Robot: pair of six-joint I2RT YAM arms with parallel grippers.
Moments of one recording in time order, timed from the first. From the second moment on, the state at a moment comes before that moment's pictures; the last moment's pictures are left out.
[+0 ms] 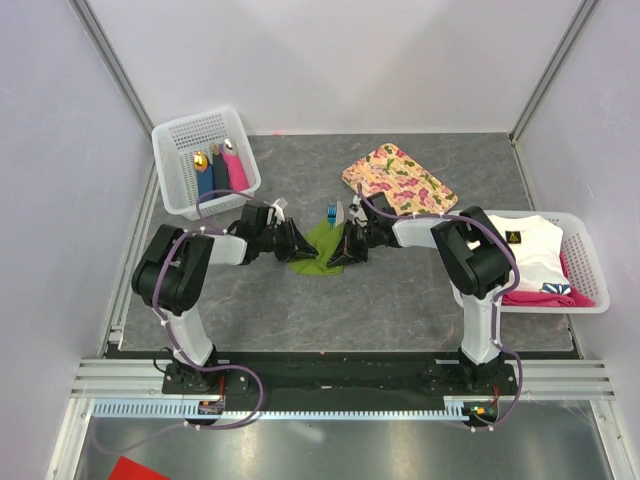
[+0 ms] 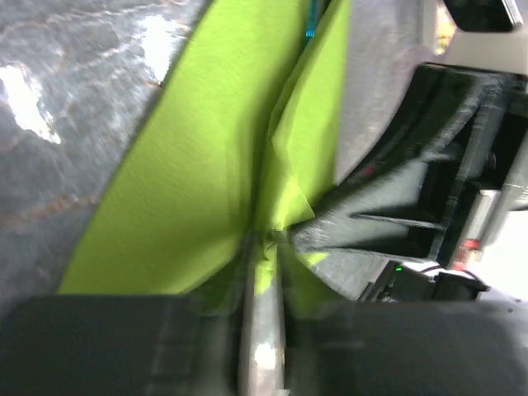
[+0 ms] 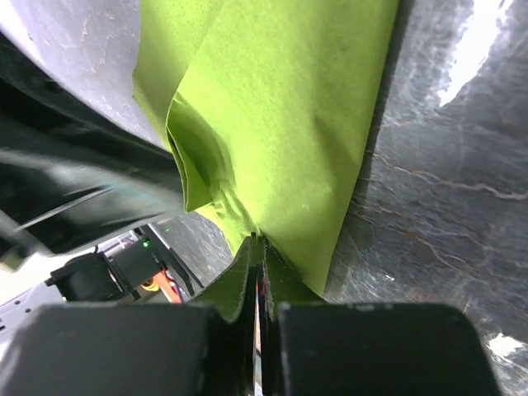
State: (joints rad) left arm -0.34 1.84 0.79 0.27 0.64 -0.77; right arm 0.51 2.02 1.12 -0.06 -0.65 0.81
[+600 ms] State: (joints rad) left arm -0.36 1.78 1.00 0.16 0.63 -0.72; right arm 0.53 2.03 1.17 -0.15 -0.61 0.74
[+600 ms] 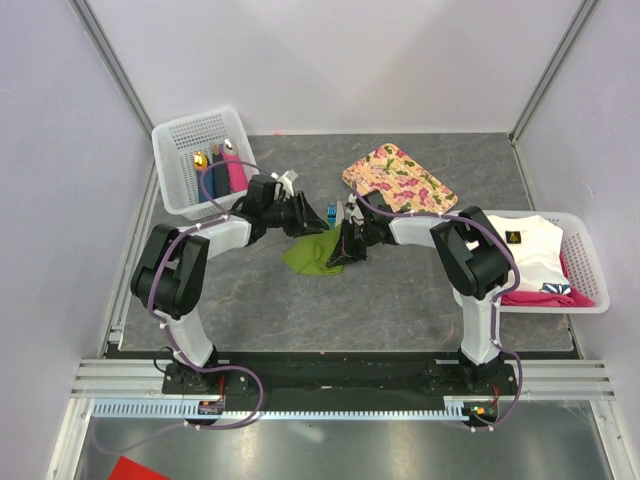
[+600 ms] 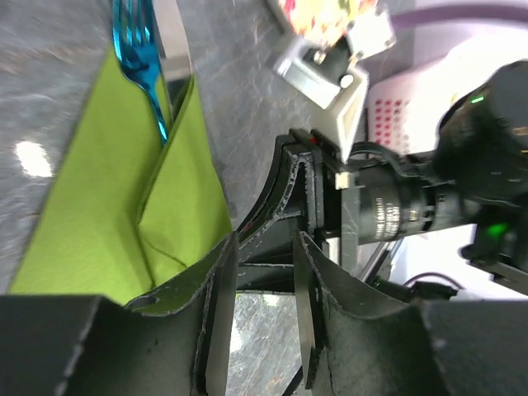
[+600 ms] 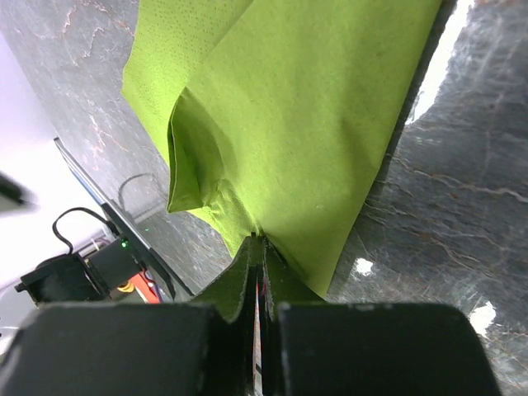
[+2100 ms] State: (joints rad) left arm -0.40 1.88 1.00 -0.10 0.52 -0.57; right arm 0.54 2.01 1.36 -0.25 -0.48 0.55
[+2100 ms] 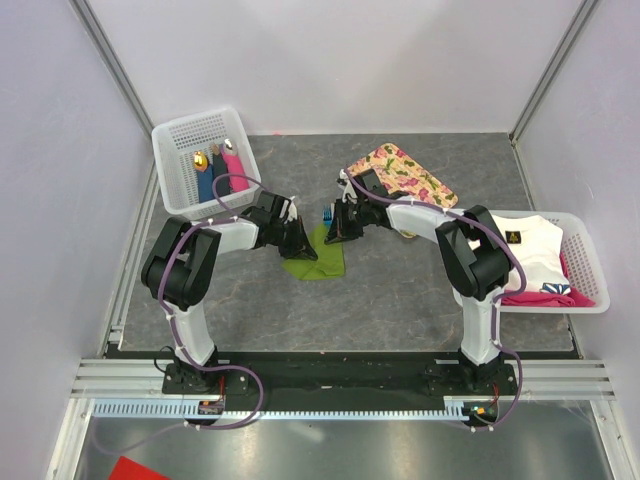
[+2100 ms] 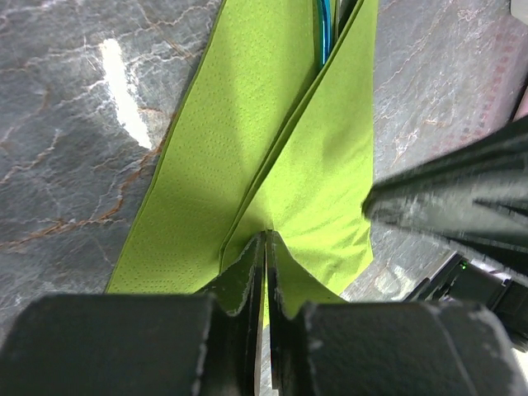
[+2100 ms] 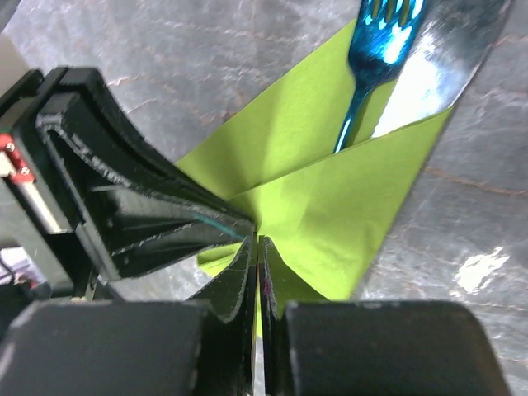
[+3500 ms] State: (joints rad) left arm -0.40 1.89 0.85 0.19 0.69 -0.68; right arm 0.56 2.11 1.37 -0.21 -0.40 0.56
